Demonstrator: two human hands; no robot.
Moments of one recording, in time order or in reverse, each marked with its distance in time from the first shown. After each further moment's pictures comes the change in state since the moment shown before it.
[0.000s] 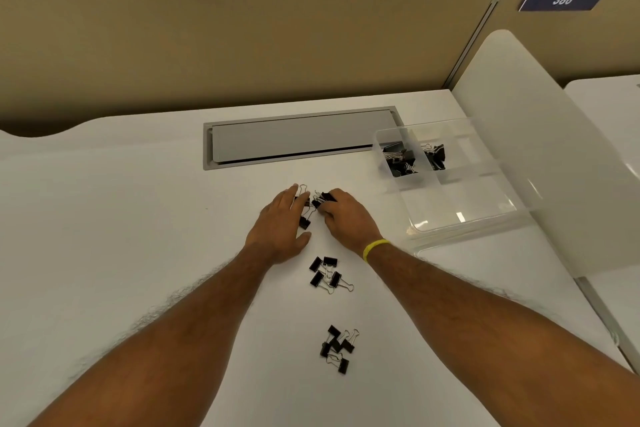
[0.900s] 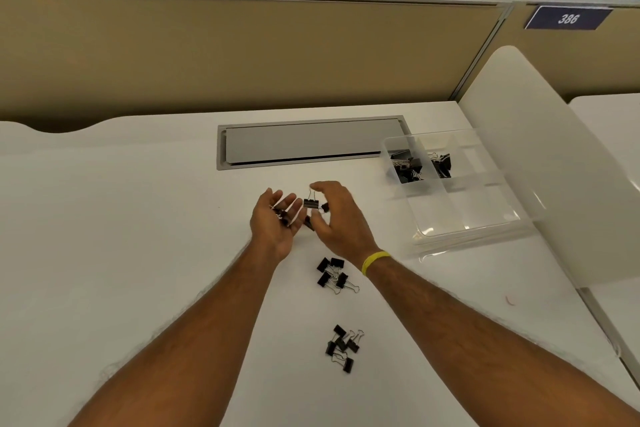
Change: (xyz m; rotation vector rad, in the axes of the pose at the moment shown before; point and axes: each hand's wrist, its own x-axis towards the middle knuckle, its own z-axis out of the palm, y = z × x) left_hand -0.007 0.017 -0.031 -2.137 0.394 -0.809; right_hand -0.018 -0.062 -0.031 0.399 0.220 -0.015
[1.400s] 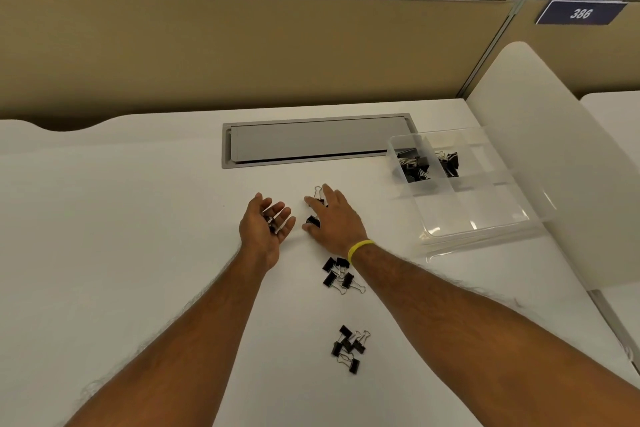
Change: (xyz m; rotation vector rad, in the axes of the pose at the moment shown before) left_hand -0.001 0.012 -0.025 0.130 0.119 0.062; right_hand 0.019 0.032 0.040 -0.511 -0.399 0.171
